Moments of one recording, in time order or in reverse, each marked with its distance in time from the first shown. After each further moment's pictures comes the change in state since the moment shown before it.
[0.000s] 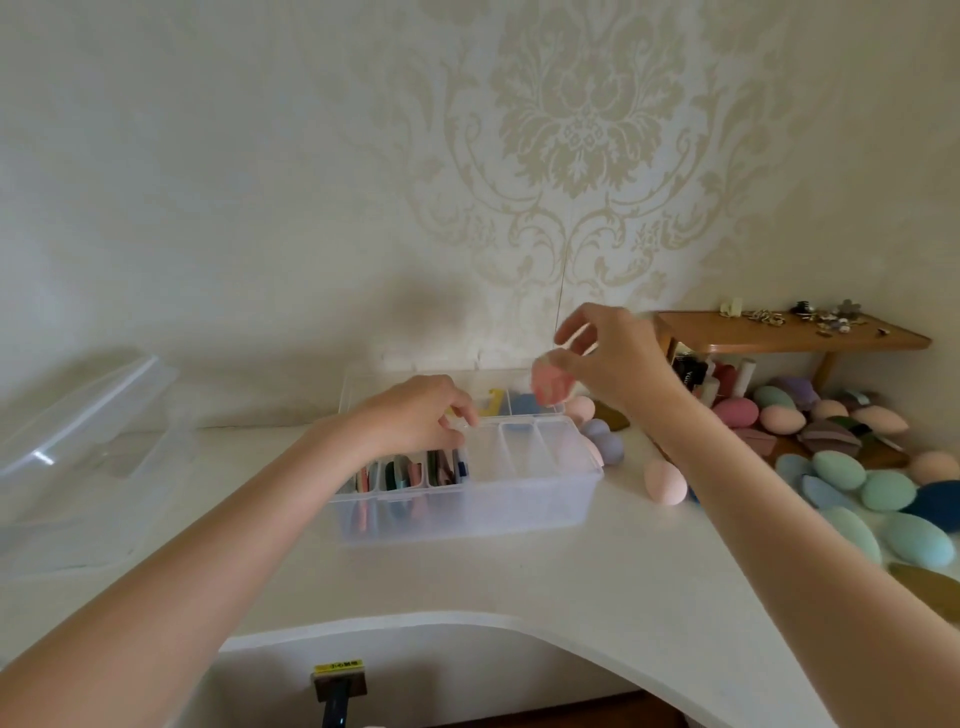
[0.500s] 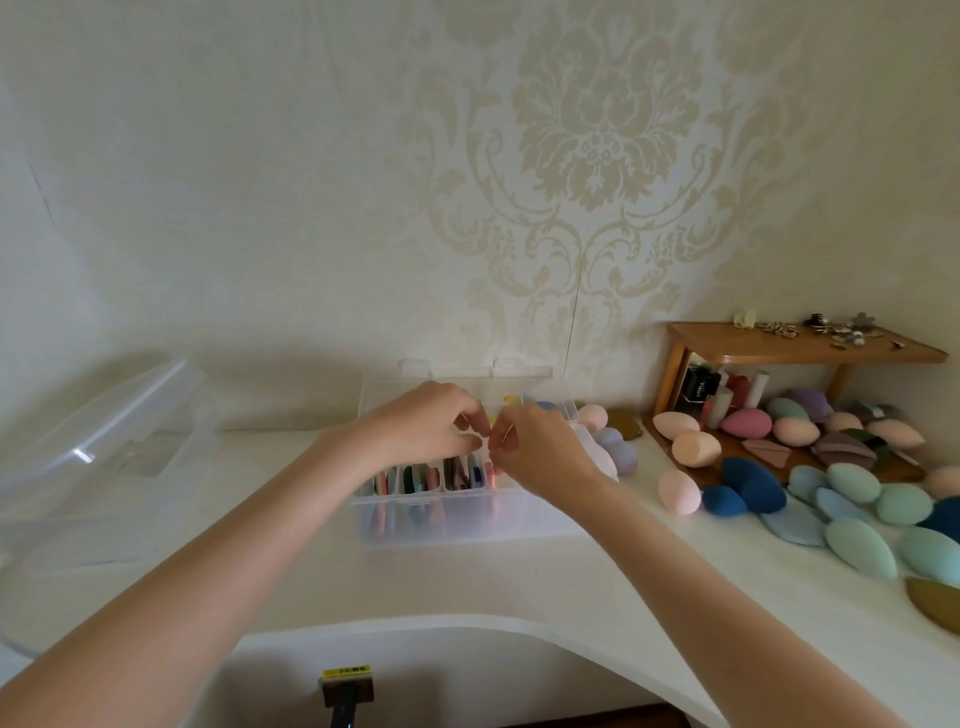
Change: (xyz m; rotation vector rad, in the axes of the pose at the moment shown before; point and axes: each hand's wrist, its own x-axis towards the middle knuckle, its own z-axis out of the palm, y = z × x) left_hand -0.010 0.001 -0.004 -0.060 0.042 0.011; right_hand -0.031 -0.015 0.076 -0.130 -0.272 -0.013
